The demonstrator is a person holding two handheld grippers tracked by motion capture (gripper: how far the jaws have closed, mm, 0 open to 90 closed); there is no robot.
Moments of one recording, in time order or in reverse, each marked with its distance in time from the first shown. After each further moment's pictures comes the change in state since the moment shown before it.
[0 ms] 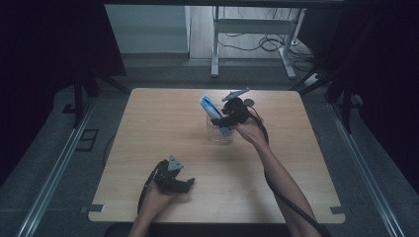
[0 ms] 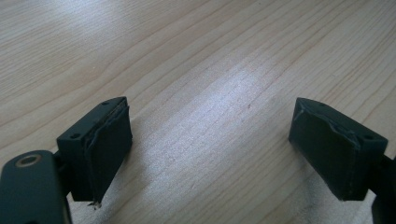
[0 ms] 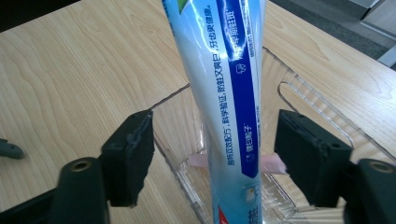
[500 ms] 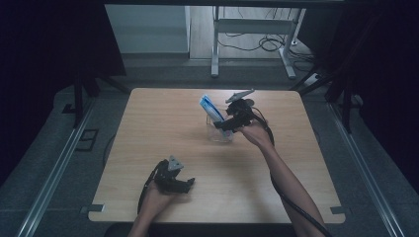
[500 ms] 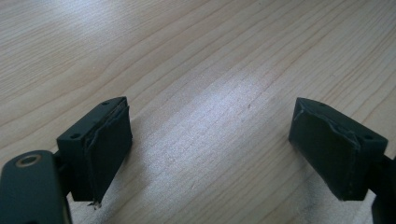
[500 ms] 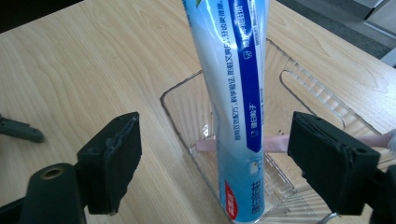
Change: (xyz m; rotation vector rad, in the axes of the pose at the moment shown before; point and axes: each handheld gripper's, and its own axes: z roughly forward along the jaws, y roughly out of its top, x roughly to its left) left arm 0.000 0.000 0.000 0.000 0.000 0.000; right arm 0.005 -0.005 -0.019 0.006 0.016 -0.012
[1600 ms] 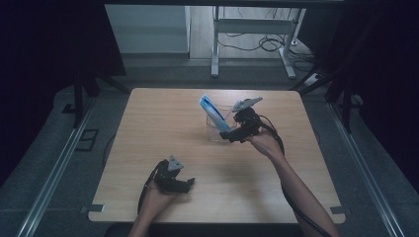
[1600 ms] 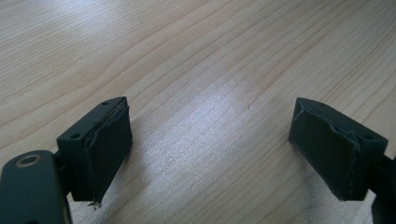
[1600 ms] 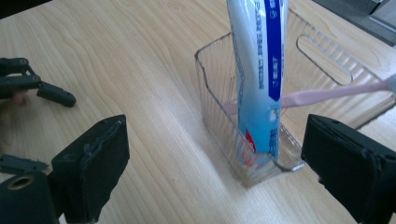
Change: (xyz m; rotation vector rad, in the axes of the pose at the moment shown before) left arm 0.000 0.000 0.000 -0.002 -0.001 0.000; right arm 0.020 -0.021 -0.034 0.027 0.006 -0.027
